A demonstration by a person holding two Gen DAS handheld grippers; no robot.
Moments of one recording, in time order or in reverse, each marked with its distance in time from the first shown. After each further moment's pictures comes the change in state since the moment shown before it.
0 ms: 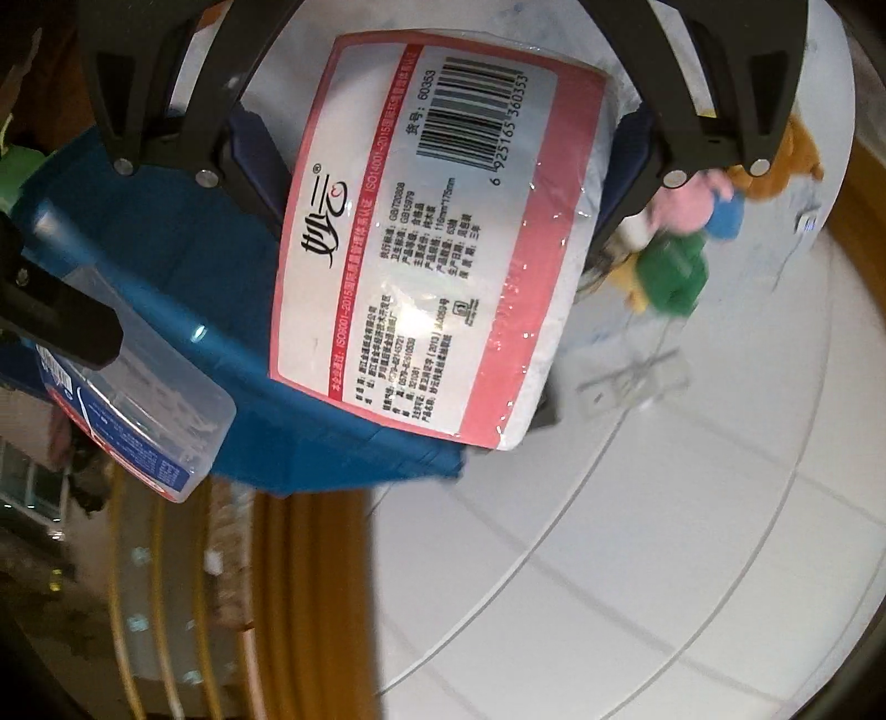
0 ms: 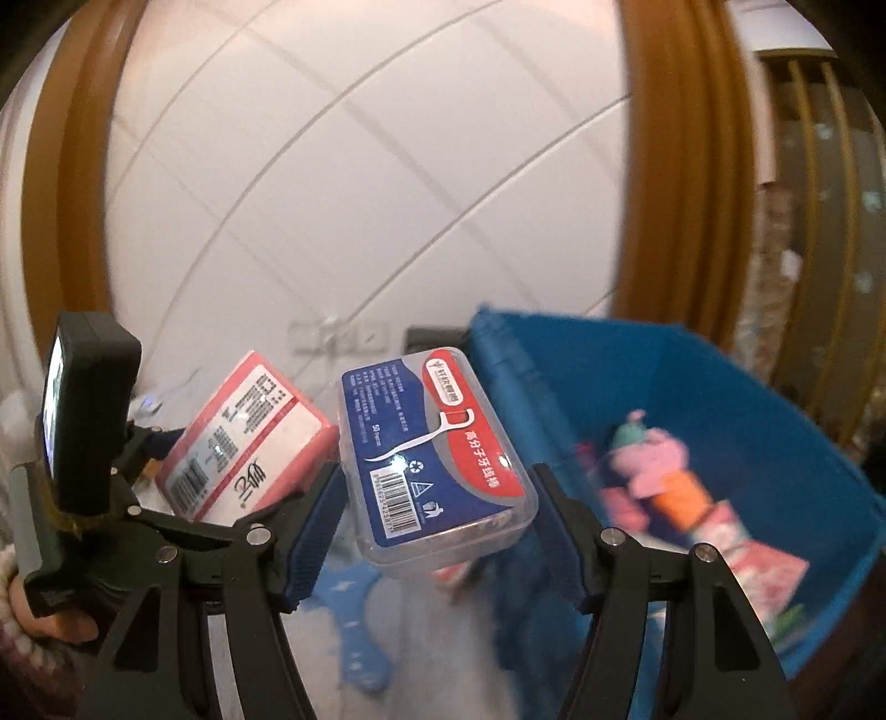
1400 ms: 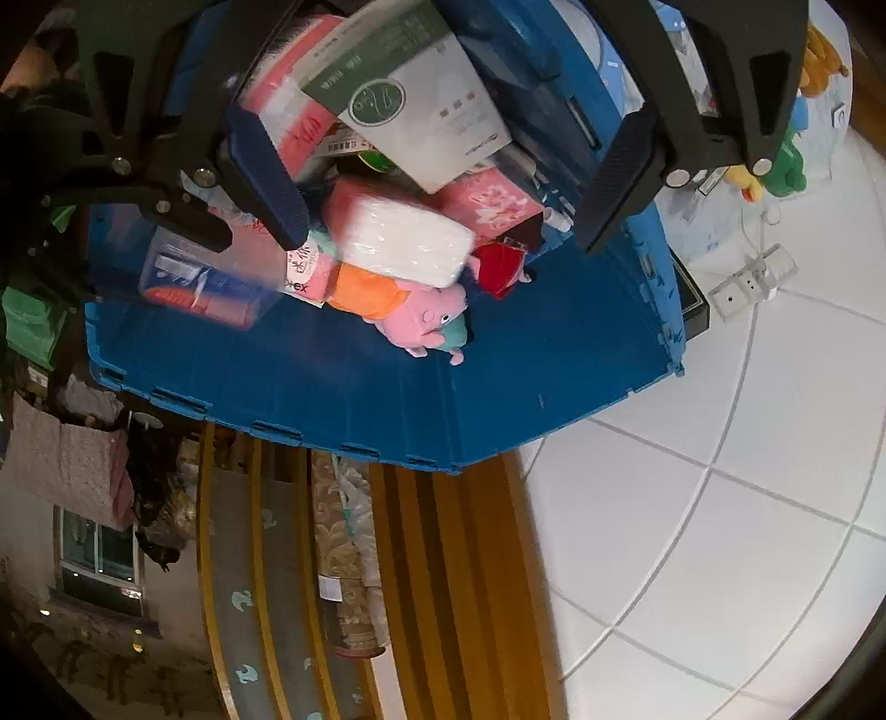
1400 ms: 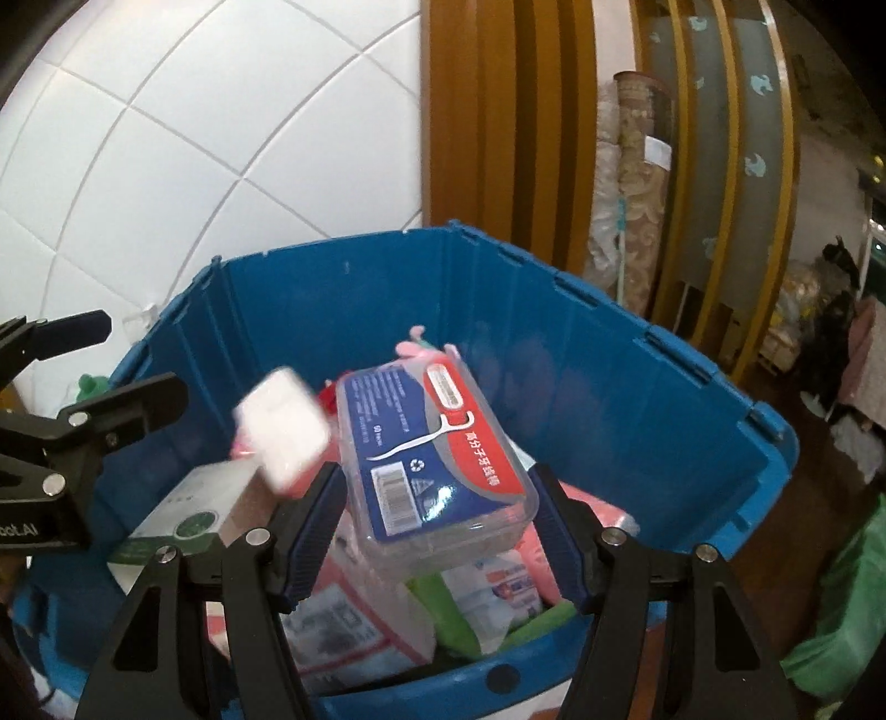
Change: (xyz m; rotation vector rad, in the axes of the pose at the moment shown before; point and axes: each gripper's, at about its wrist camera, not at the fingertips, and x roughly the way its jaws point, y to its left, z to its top) left arm 0.060 -0.227 0.087 0.181 0.014 -0.109; right arm 0.017 -0.271 -0.046 0.179 0.174 -0.195
